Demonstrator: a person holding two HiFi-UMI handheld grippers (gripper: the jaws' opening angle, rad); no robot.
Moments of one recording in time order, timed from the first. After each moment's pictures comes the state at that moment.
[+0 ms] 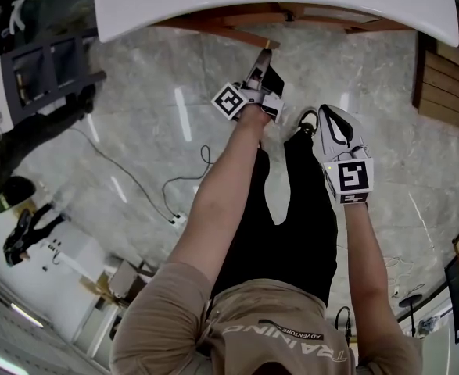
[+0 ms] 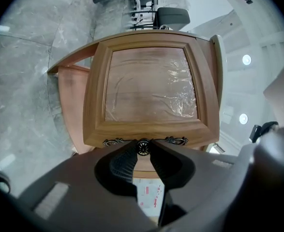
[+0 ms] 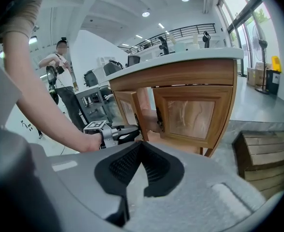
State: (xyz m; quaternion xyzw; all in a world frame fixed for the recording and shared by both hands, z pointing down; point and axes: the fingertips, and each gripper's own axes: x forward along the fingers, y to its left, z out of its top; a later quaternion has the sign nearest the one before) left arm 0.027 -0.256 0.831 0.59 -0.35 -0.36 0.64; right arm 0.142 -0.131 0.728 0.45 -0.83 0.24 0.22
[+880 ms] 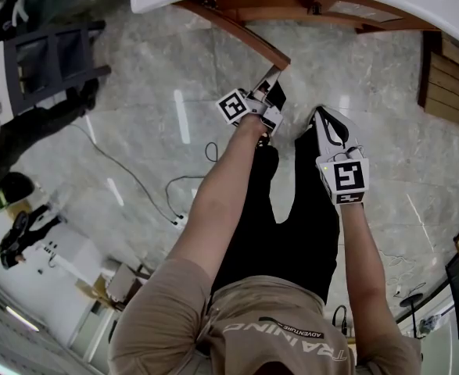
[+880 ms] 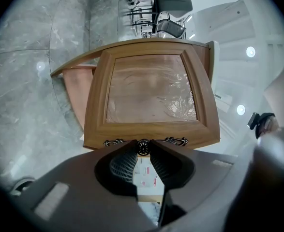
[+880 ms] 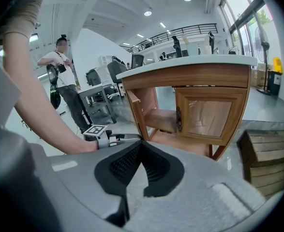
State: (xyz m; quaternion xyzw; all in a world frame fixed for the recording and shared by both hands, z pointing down) left arm -0.008 -0.192 0.833 0.62 -0.28 -0.29 0.67; right arm 0.070 -0.100 0.719 0.44 -0.83 0.24 0.23
